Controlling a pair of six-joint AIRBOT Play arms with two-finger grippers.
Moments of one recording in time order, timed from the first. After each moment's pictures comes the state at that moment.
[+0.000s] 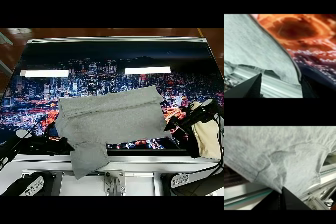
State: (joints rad) left arm 0.16 -0.99 0.33 0.78 -1.22 -1.27; right arm -0.43 -1.75 1.11 -1.17 1.54 1.29
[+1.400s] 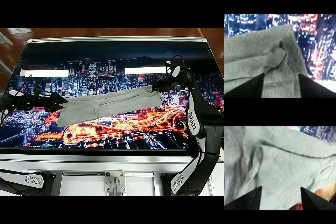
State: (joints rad) left arm 0.27 -1.64 1.12 0.65 -1.06 -1.21; right arm -0.04 -1.98 1.78 -1.36 1.02 1.44
